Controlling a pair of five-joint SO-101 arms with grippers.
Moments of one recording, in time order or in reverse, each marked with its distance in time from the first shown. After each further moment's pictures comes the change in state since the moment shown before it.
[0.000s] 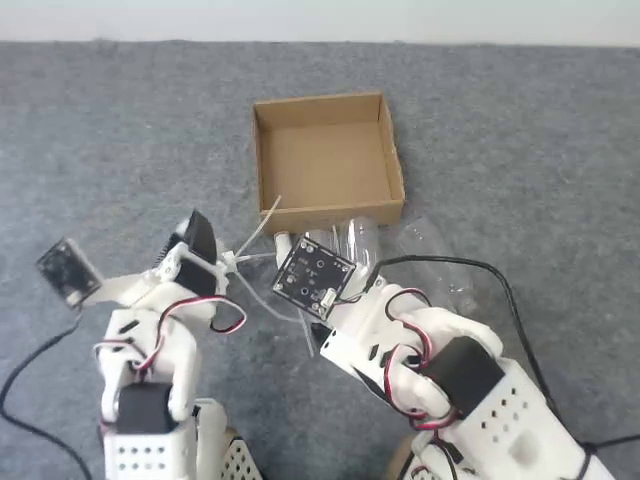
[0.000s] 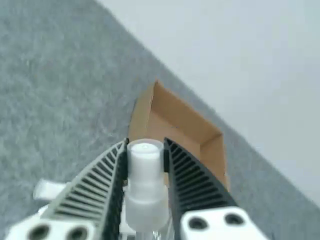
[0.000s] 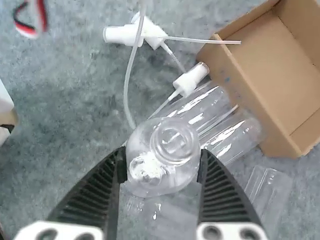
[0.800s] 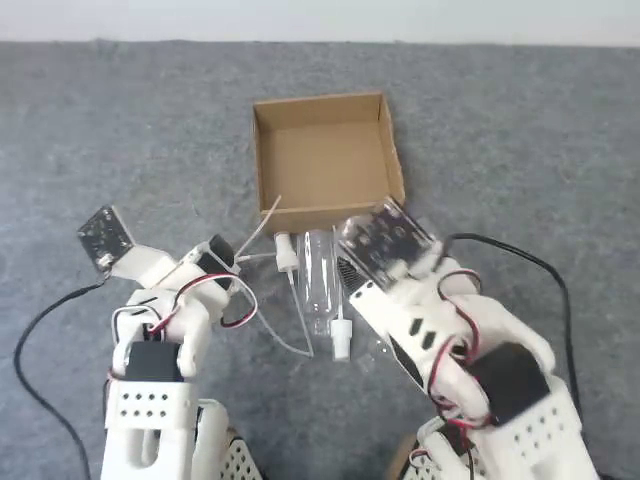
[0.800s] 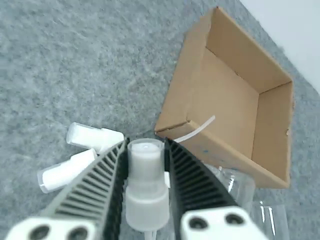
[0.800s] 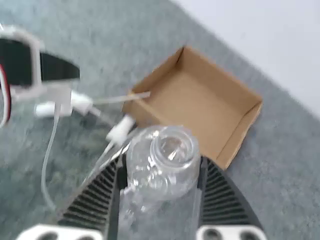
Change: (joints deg) left arm 2.2 23.6 -2.8 0.0 0.0; right arm 12.0 -3.9 -4.7 -6.6 -0.4
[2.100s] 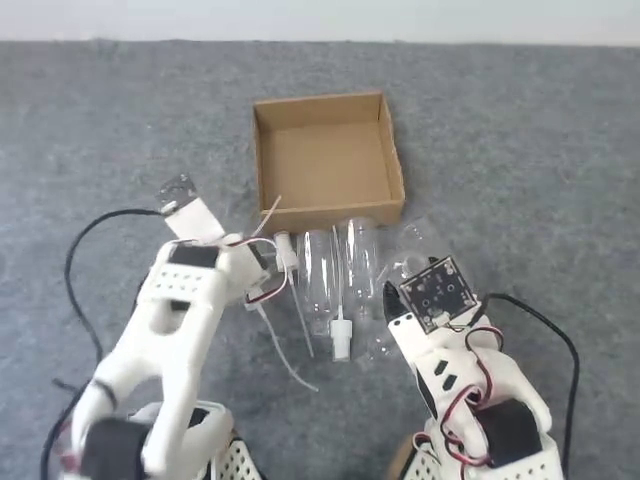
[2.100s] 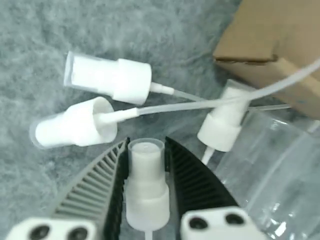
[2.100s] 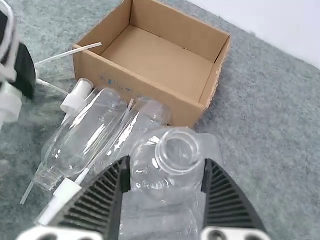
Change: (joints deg) left arm 6.9 49.6 -22.2 6.3 -0.3; right arm 13.2 -37.7 36.3 -2.2 -3.4
